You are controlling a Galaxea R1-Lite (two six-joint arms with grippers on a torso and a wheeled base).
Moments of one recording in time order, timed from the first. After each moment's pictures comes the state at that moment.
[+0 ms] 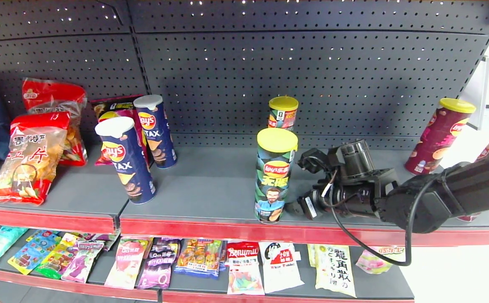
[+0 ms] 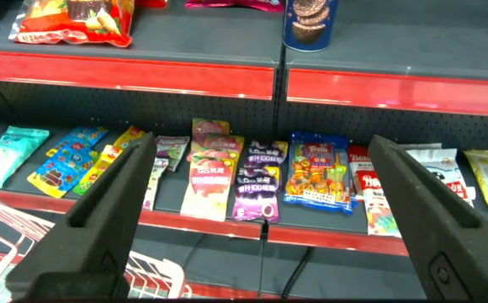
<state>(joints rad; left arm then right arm) 0.09 0.10 0.00 0.01 -0.02 0.01 0.51 1.95 -0.96 -0.32 -0.06 -0.11</state>
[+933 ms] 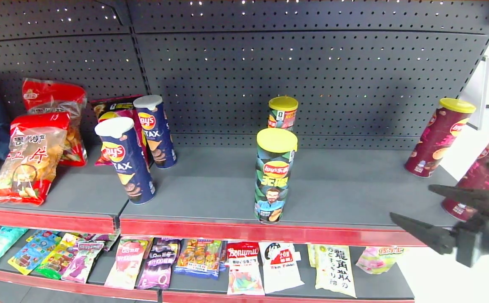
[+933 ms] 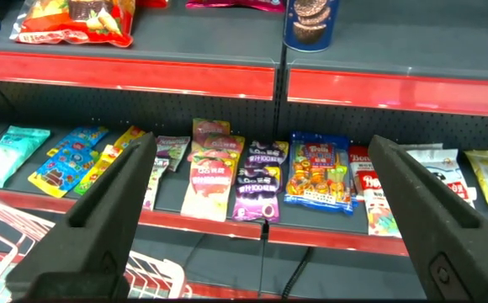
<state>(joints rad) 0.09 0.10 0.00 0.01 -0.02 0.01 0.29 1.07 -0.44 -0.32 0.12 -0.18</state>
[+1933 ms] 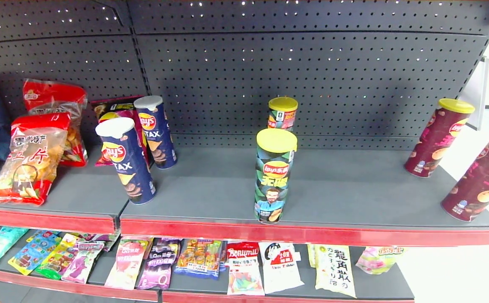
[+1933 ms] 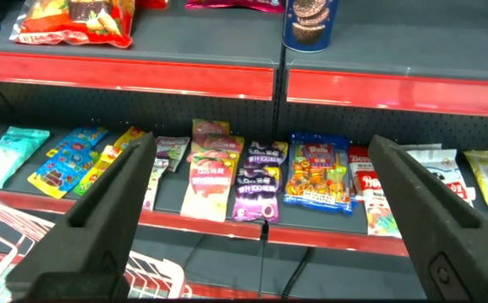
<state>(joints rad) 0.09 0.10 0.00 0.01 -0.02 0.01 0.00 0.01 -0.01 -0.01 0.12 -0.06</state>
